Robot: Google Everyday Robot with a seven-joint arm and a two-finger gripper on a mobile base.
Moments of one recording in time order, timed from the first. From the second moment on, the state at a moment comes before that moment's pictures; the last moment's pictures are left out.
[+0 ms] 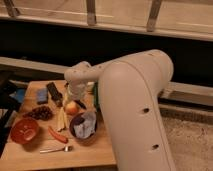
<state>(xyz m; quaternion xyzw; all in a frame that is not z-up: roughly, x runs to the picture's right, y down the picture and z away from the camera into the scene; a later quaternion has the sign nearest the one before) -0.169 0.078 0.838 -0.32 0.11 0.62 0.70</state>
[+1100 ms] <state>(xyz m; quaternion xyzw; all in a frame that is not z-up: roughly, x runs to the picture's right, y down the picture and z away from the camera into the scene) -0.200 0.102 0.874 -0.35 0.13 0.61 0.70</state>
